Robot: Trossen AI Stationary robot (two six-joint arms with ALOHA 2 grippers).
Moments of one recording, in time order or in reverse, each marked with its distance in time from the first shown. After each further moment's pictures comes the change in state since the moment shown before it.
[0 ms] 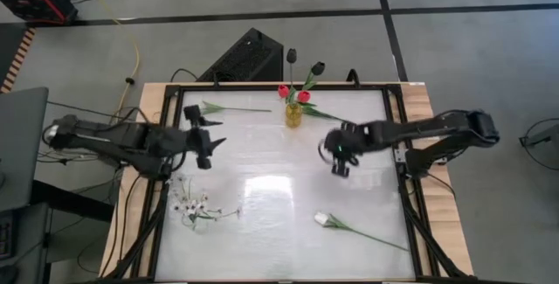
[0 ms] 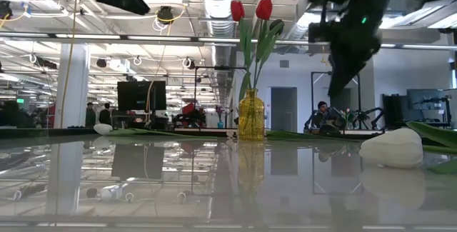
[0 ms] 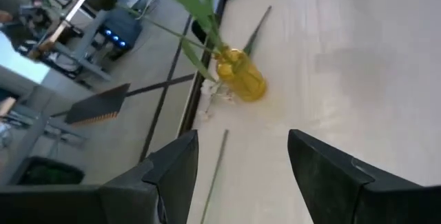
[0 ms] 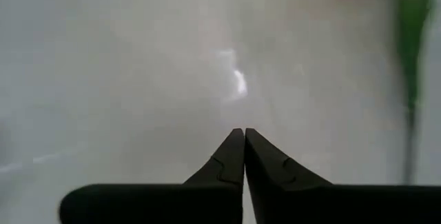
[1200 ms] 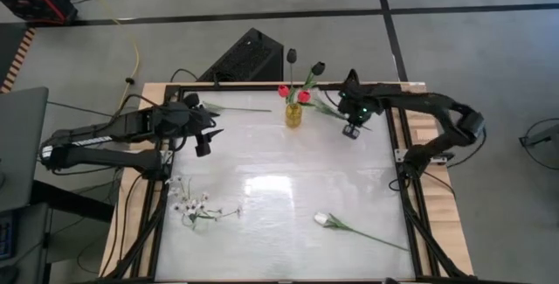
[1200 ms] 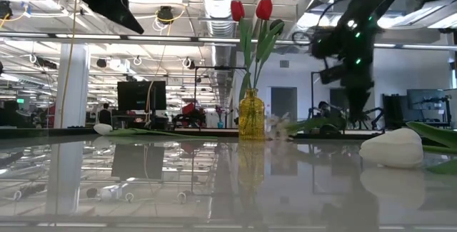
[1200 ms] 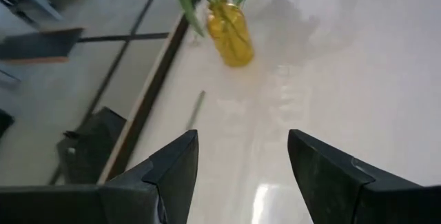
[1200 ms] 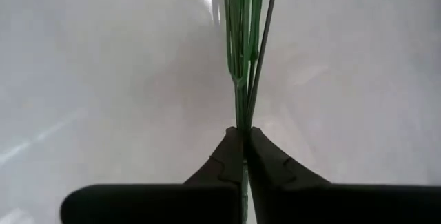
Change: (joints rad) left arm 0.317 -0.027 0.000 -0.101 0.336 -0.115; right arm -0.622 0.120 -0.013 -0.102 -0.097 -0.361
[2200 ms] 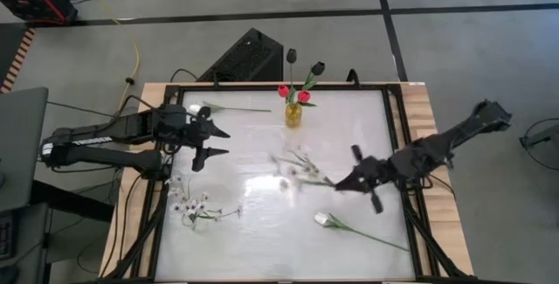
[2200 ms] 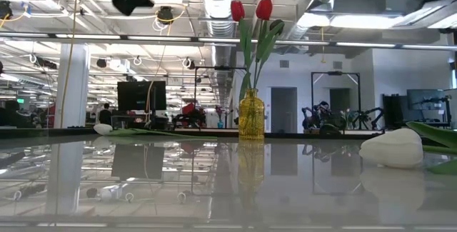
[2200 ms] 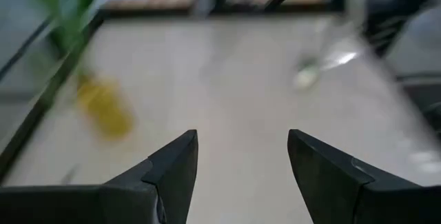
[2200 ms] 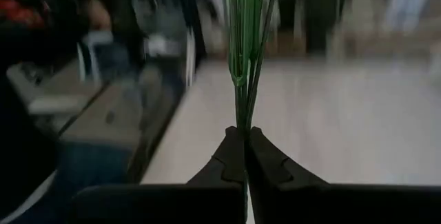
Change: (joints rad) left arm -0.067 0.000 -0.032 0.186 0.406 -0.118; right arm 1.189 -0.491 -0.130 0.834 0.158 0.362
